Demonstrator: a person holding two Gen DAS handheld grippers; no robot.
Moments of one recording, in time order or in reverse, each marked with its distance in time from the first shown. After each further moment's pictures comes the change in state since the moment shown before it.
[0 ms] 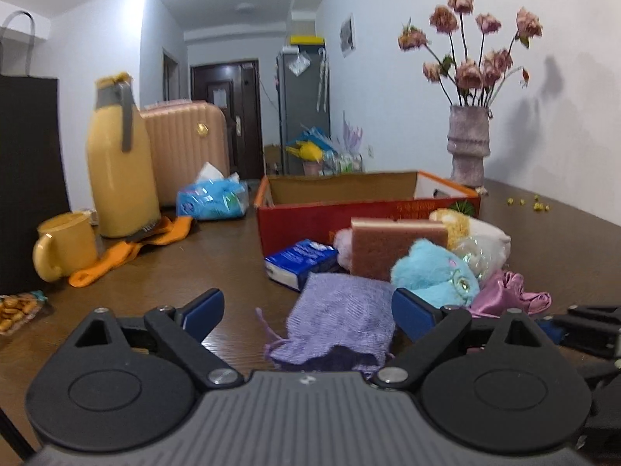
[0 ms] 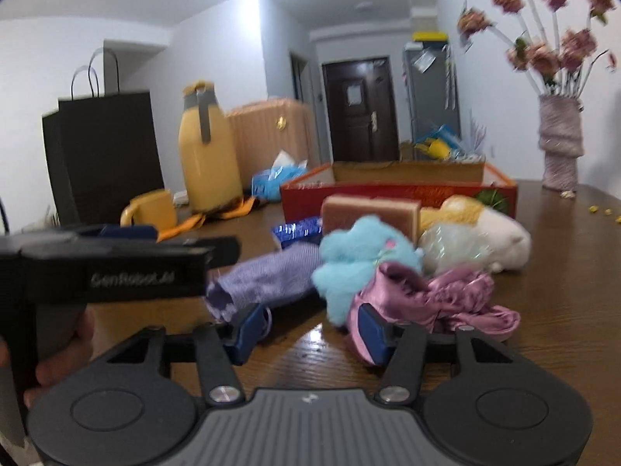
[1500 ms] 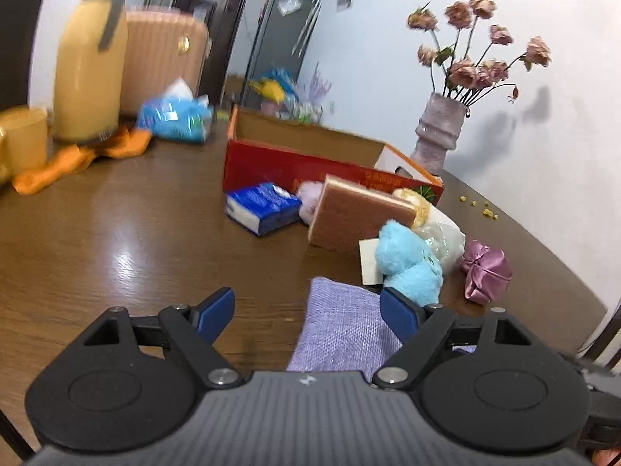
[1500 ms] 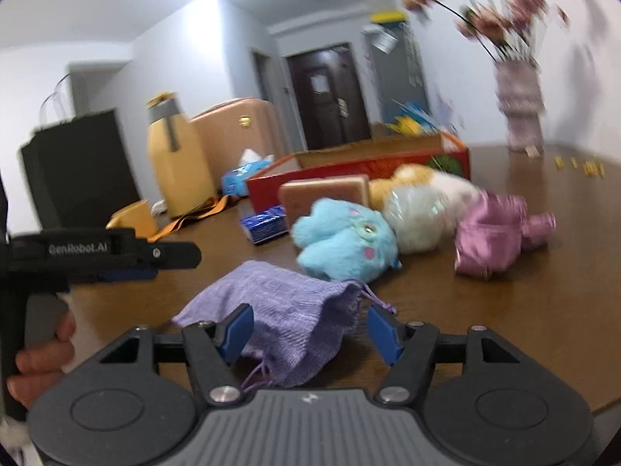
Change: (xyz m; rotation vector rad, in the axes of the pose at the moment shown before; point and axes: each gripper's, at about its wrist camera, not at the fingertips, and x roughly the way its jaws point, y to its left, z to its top) left arm 0.013 0.054 0.000 -0.249 0.203 -0.254; right arm -0.029 -0.030 -0.011 0.231 0.006 -0.033
